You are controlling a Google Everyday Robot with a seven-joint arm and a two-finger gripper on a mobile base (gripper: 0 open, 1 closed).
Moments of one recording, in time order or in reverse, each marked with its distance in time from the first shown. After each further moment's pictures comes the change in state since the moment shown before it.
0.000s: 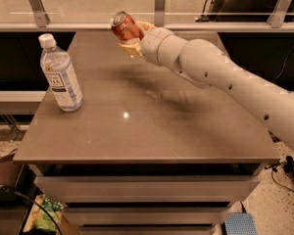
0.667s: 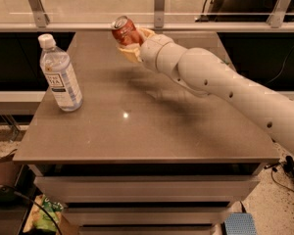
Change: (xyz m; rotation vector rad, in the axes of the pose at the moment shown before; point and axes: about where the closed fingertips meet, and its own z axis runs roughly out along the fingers) arm 0.006 0.015 -0.008 0.020 0.007 0.103
